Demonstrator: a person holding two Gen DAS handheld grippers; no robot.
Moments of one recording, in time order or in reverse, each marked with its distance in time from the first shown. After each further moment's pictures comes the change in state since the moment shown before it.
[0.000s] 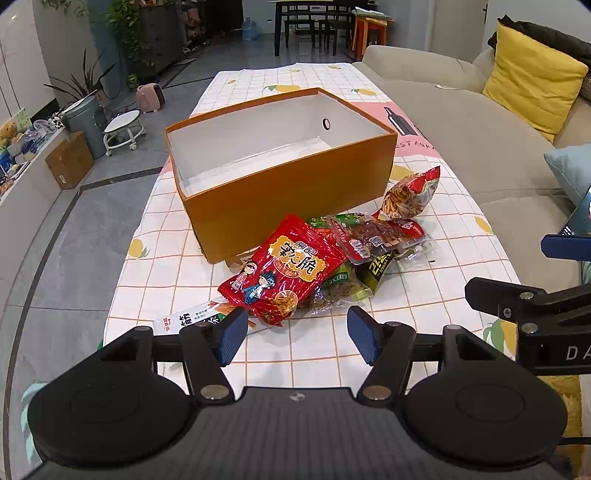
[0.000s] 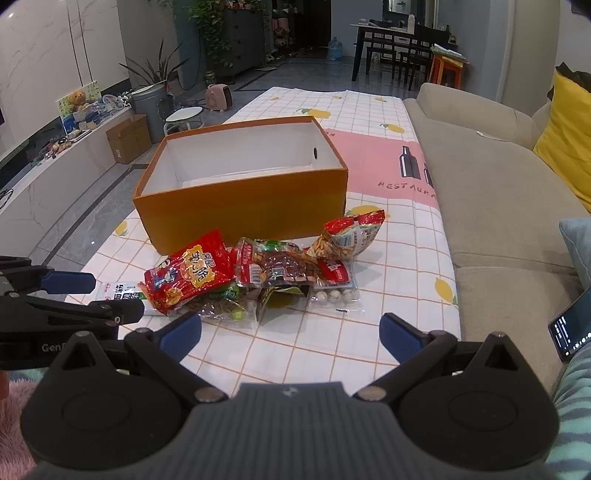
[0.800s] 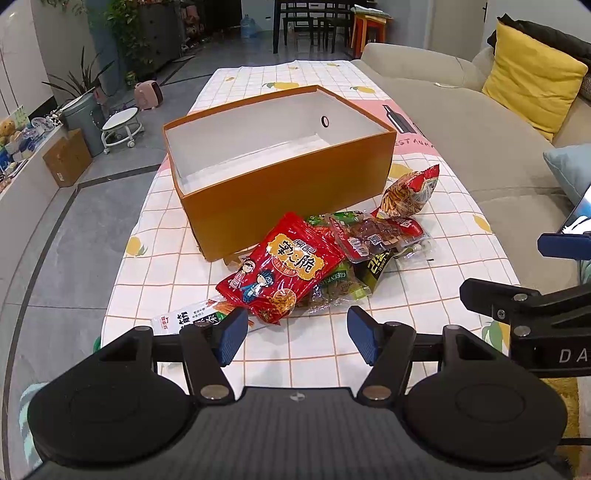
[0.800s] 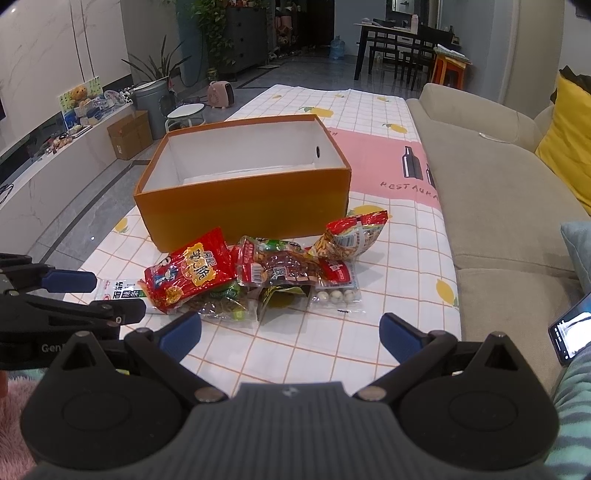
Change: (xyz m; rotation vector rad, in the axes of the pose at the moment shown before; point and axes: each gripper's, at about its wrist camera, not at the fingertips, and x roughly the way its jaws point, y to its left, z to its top) left arm 0.002 0.000 -0.001 0.002 0.007 -0.006; right arm 0.002 0.003 0.003 -0.011 0.010 -0.001
